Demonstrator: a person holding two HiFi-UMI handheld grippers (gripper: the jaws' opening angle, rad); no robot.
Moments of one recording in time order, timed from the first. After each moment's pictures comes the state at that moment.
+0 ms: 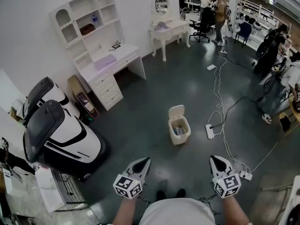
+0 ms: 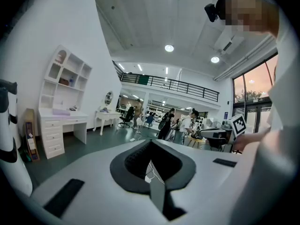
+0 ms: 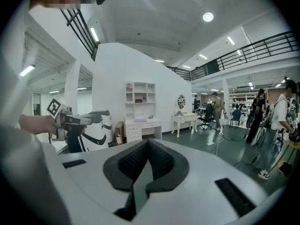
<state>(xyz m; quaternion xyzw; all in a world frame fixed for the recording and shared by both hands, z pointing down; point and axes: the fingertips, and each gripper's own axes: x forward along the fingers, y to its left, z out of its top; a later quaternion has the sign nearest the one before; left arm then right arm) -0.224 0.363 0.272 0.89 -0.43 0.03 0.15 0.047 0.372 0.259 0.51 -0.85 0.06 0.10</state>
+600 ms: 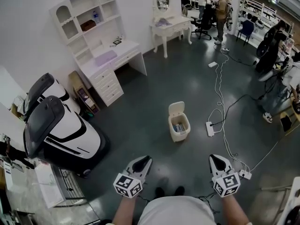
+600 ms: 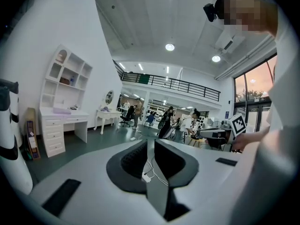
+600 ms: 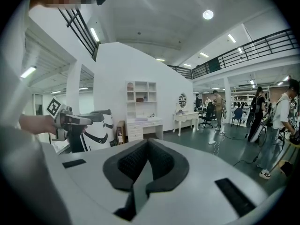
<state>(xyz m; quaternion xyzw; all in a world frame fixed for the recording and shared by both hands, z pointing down) -0.209 0.376 0.282 0.89 -0.43 0.04 0.15 0.058 0.379 0.272 0.50 -0.86 0.07 0.10</state>
